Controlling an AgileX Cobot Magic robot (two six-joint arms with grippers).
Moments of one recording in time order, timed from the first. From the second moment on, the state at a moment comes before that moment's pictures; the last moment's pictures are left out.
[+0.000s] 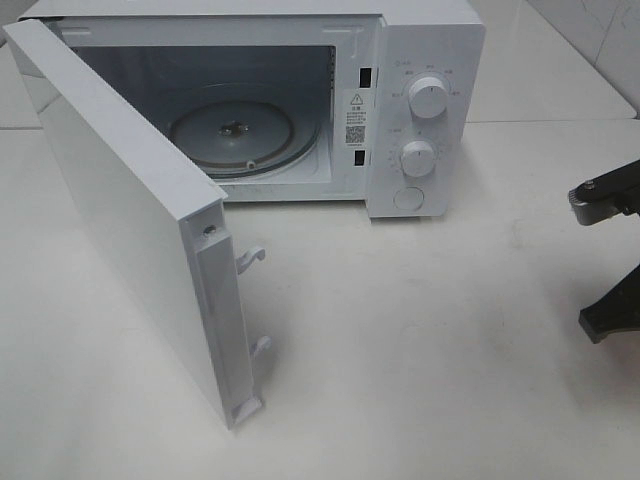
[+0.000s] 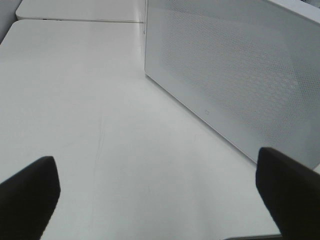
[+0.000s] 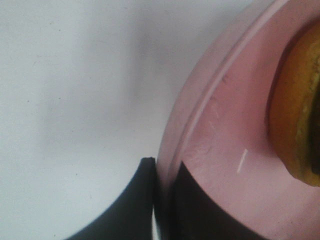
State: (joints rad) left arm 0.03 -0.01 -0.51 -0.15 1.07 0.04; right arm 0.33 1.42 -0.65 -0.46 0.79 0.46
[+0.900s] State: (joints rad) left arm 0.03 -0.01 -0.51 -0.15 1.07 0.04; right arm 0.68 1.41 -0.65 -0.46 0.88 0.44
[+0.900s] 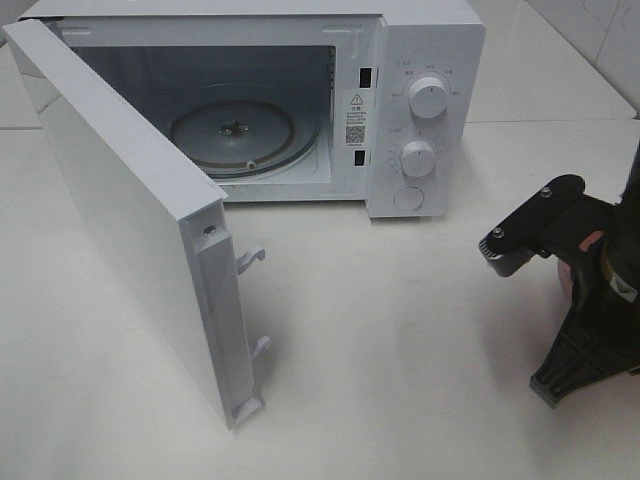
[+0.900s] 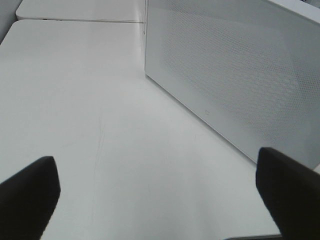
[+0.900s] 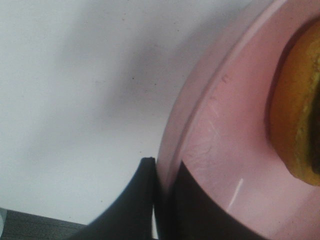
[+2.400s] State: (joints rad) left arm 0.03 -0.01 -0.51 -0.15 1.07 0.04; right arm 0.98 1.33 -0.70 -0.48 0.94 0.05
